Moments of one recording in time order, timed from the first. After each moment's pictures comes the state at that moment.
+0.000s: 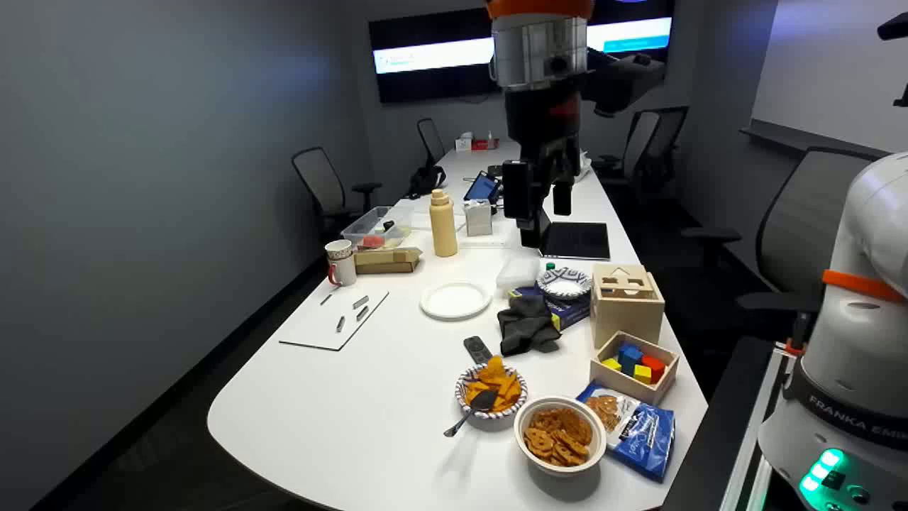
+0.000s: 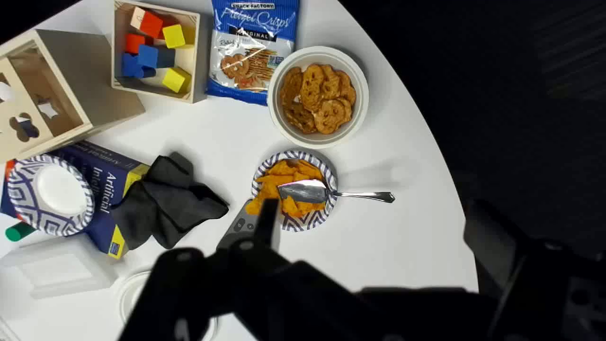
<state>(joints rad) 0.19 -0.63 0.32 -2.49 0.09 1.86 0.26</state>
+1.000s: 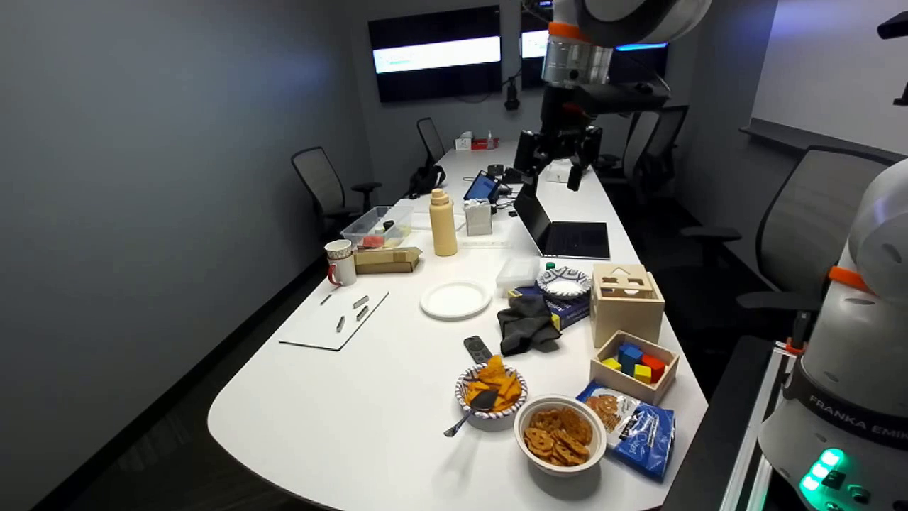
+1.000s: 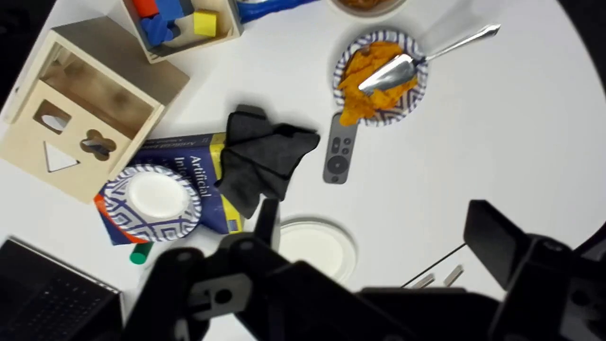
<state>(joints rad) -0.04 -0.63 0.08 -2.61 0.05 2.17 0.29</state>
